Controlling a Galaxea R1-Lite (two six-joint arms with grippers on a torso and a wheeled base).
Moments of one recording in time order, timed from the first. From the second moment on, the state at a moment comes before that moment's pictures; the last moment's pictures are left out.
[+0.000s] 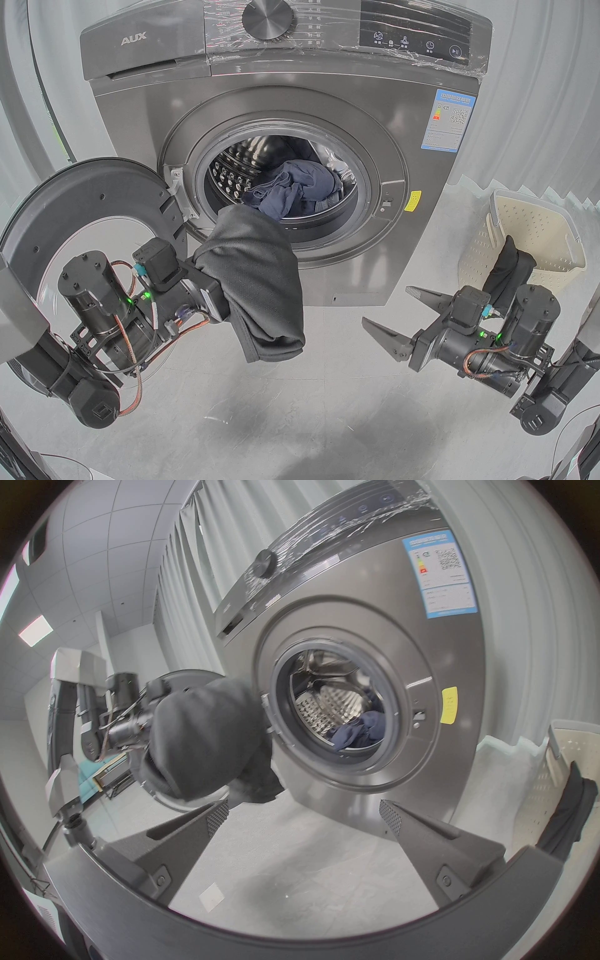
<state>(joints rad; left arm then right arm) -0.48 1.83 -0.47 -1.55 -0.14 -0.03 0.61 1.86 -0.33 -1.53 0.09 0.05</state>
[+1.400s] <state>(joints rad) -0.50 1.90 -0.45 -1.55 -0.14 -0.02 0.57 1.85 -0.37 -1.52 0.09 0.05</state>
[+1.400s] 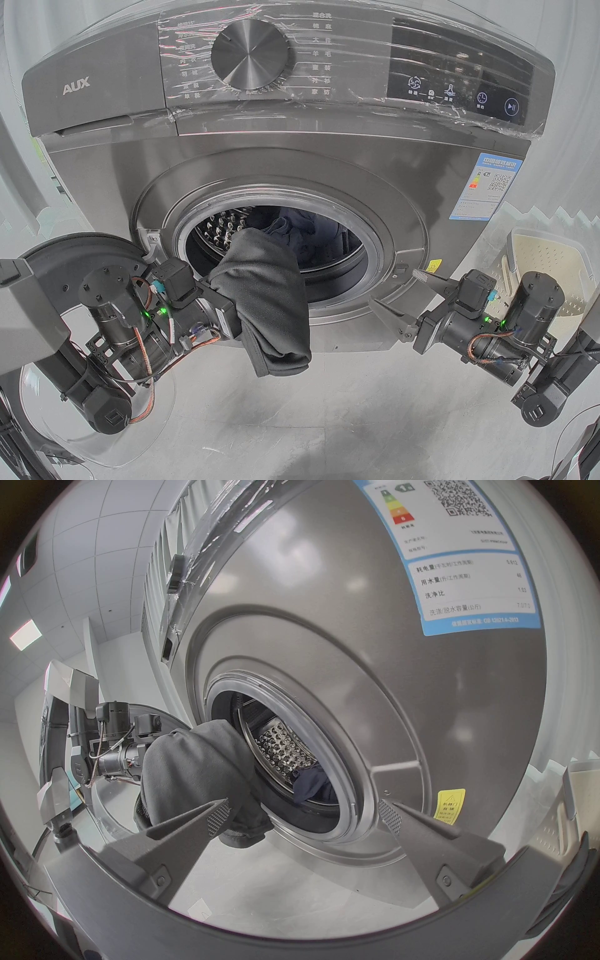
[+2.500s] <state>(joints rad) -0.56 2.16 -0.77 -1.55 -0.09 -0.02 0.79 1.82 -0.19 -1.53 0.09 0.05</state>
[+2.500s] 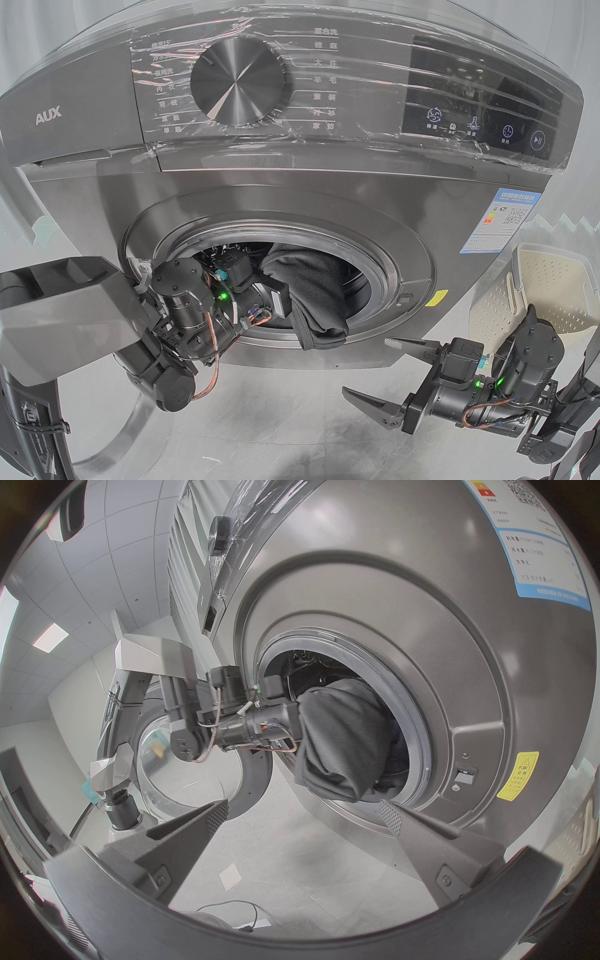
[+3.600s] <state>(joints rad) -0.49 2.53 -1.51 -1.30 0.05 -0.09 0.80 1.82 -0.19 -1.53 0.09 0.05</state>
